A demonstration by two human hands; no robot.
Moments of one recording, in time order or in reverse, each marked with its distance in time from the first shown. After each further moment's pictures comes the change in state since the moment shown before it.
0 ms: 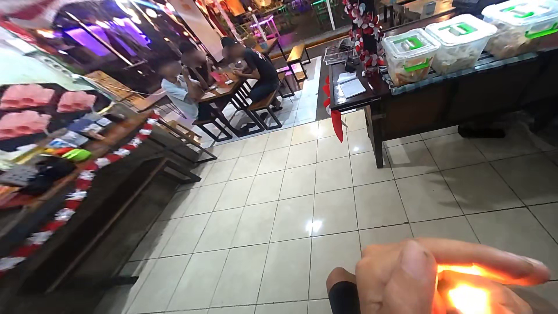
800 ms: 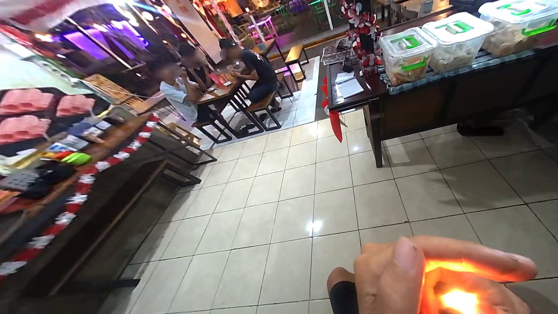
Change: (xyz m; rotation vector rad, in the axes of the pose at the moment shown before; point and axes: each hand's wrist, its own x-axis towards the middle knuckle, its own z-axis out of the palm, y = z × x) left_hand -0.002 -0.008 -0.001 -0.060 0.013 -0.016; right_hand 0.049 -0.012 0.027 -0.320 -0.115 -0.395
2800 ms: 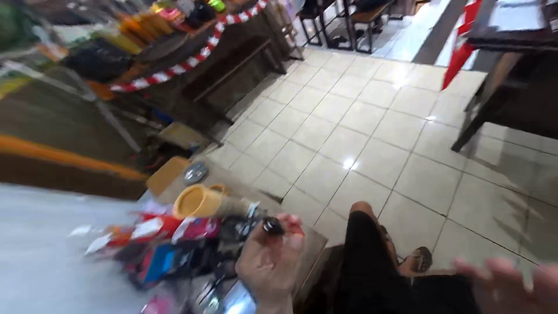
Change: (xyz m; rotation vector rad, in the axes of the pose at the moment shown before) left_hand -0.253 0.047 -0.105 1.220 0.939 0.363; right_hand -0.005 0.013 0.041 0.124 -0.062 0.132
